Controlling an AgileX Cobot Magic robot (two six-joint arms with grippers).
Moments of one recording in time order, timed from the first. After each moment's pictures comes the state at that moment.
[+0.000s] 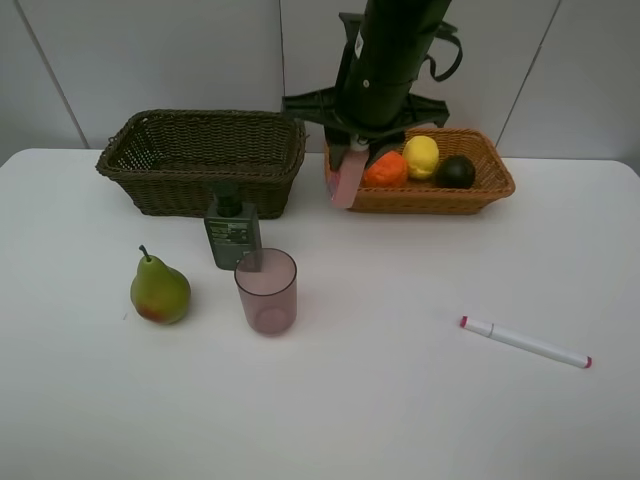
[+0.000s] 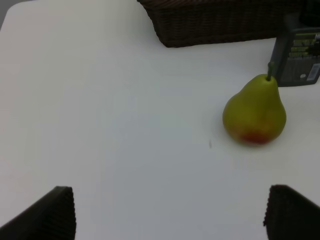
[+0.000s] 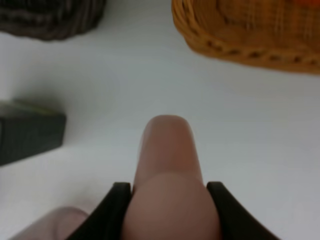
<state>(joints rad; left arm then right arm) -0.02 -0.01 -0.42 -0.09 1.08 0.08 0.66 1.92 -1.67 -0.18 1.00 0.50</state>
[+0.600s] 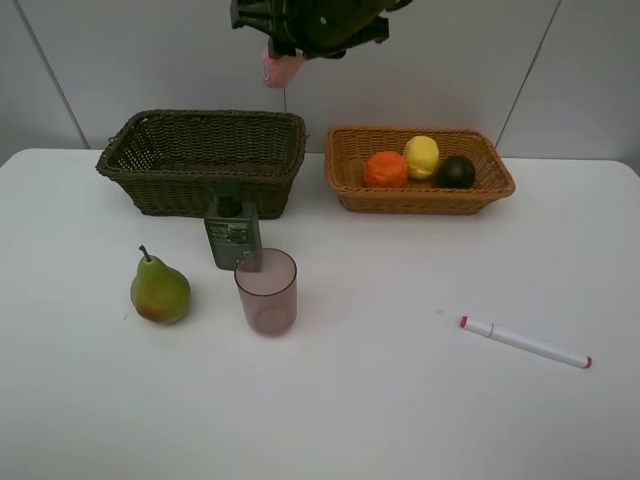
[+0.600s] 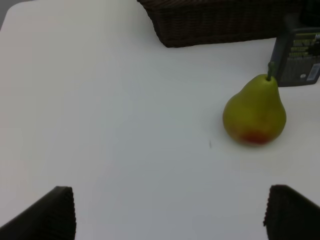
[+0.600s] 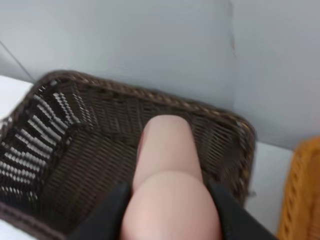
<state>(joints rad) -0.02 -0.01 -0.42 -0.09 1.08 0.08 0.66 2.00 -1.73 -0.33 0.41 0.50</state>
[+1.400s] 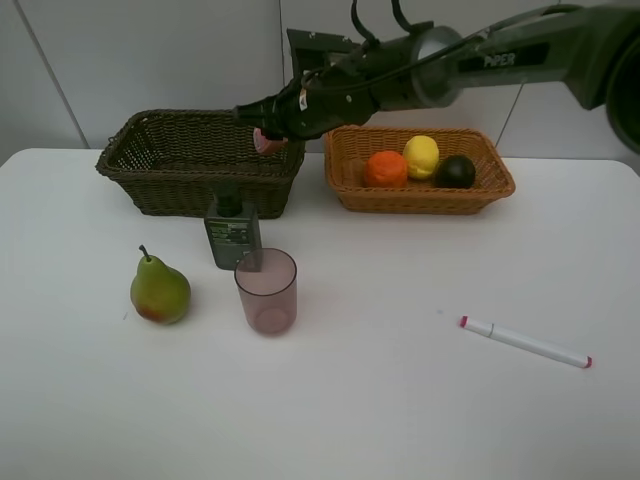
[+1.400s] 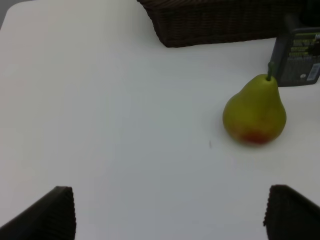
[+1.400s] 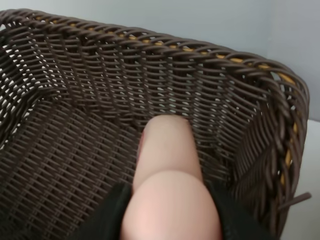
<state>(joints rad) -0.02 -0.01 -0.42 -0.09 1.08 0.08 0.62 2.26 -1.73 -0.33 0.17 0.50</state>
